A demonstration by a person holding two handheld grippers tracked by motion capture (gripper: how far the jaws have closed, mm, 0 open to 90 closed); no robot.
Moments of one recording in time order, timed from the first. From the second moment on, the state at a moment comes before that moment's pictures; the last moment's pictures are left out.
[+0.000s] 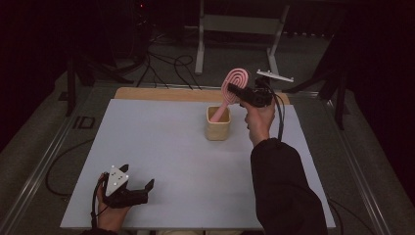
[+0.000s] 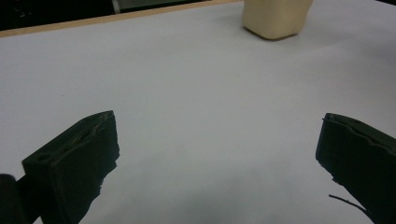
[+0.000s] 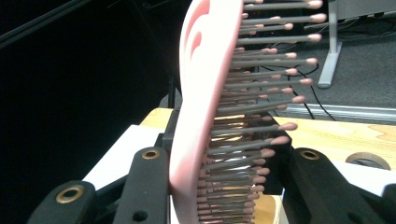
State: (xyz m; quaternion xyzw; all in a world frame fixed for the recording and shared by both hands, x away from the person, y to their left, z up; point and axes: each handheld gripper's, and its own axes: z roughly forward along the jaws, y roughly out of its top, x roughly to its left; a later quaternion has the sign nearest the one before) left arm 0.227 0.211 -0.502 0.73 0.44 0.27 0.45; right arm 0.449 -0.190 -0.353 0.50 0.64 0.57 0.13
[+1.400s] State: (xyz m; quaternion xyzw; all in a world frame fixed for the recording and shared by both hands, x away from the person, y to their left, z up) left arm 0.227 0.211 -0.502 0.73 0.44 0.27 0.45; right arm 0.452 -0.180 -0.384 0.52 0.64 0.55 0.12
